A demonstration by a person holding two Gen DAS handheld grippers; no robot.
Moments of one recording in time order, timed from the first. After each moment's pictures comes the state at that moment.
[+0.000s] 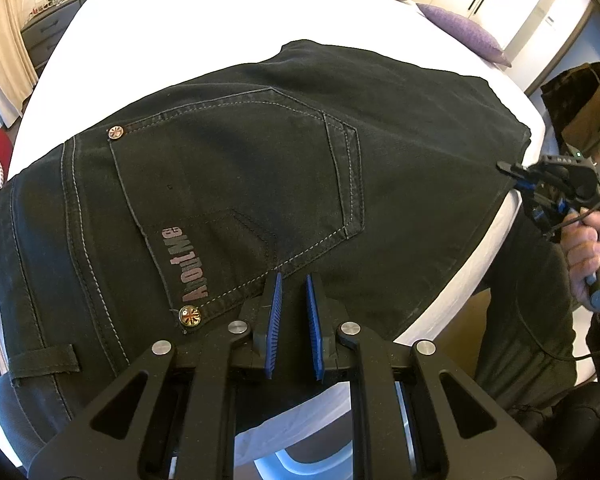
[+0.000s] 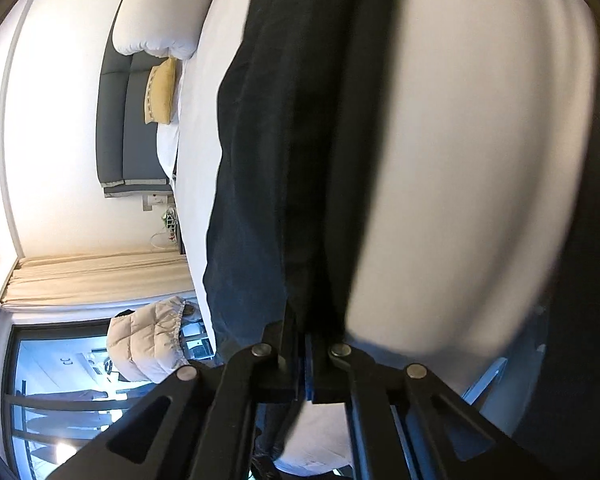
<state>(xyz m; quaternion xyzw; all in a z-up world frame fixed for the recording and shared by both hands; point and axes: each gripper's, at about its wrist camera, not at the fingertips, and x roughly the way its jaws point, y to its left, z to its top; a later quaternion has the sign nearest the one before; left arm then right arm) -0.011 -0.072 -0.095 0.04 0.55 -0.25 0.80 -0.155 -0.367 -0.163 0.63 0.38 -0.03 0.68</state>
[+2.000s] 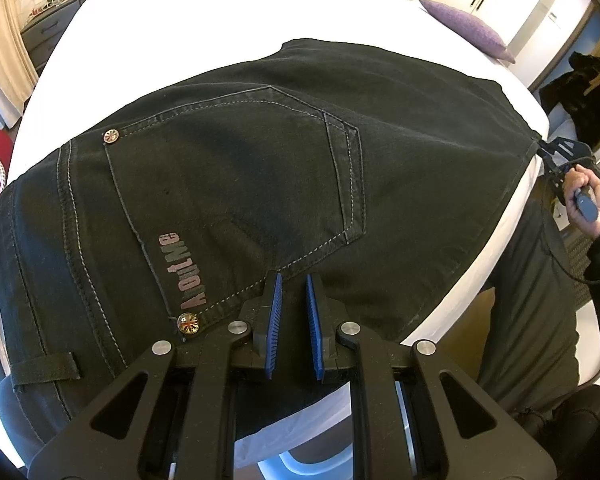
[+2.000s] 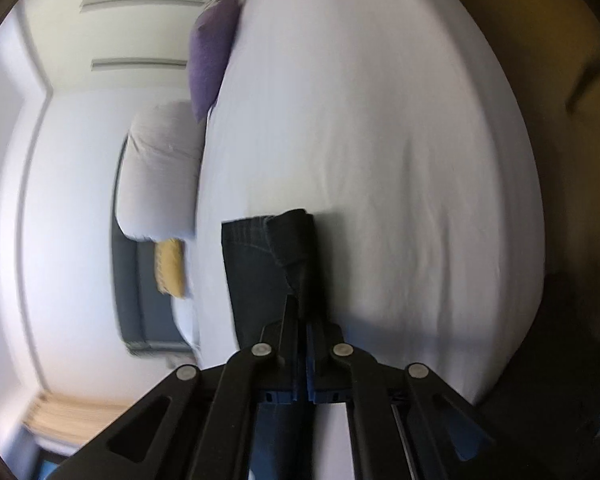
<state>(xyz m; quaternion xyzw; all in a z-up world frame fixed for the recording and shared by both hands) -0.008 -0.076 -0.099 0.05 0.55 -0.25 0.79 -0.185 -0.548 -0.150 0.66 0.17 -0.22 0.70</state>
